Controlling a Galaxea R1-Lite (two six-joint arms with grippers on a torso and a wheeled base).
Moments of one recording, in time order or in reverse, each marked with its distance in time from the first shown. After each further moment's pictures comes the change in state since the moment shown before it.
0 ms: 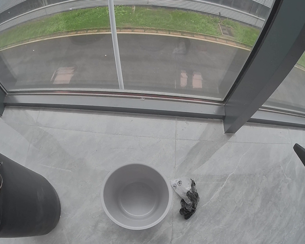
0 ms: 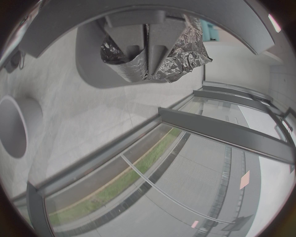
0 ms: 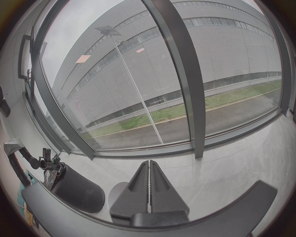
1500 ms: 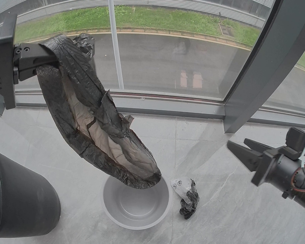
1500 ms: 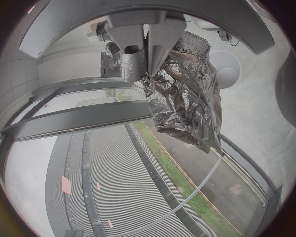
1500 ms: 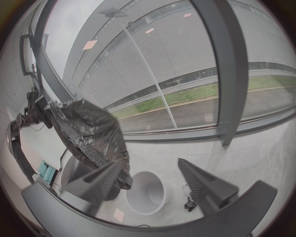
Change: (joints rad) left arm -0.736 -0.059 -0.912 0.682 -0.753 -1.522; right arm 0.368 0.357 -0.214 0.012 -0.173 0.019
